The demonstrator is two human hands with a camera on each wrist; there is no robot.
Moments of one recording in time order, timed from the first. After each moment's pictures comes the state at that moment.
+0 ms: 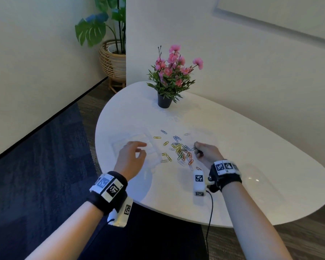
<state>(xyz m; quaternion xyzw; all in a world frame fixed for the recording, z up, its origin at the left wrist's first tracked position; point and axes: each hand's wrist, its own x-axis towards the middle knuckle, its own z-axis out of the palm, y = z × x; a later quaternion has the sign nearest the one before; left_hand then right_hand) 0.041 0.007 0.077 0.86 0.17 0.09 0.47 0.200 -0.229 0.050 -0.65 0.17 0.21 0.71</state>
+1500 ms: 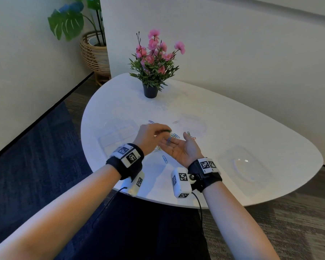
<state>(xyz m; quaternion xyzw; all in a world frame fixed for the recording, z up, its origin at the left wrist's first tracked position) 0.105 -0.051 0.090 0.86 -0.01 0.07 0.50 0.138 -0.199 0.067 -0.33 0.15 0.37 0.86</state>
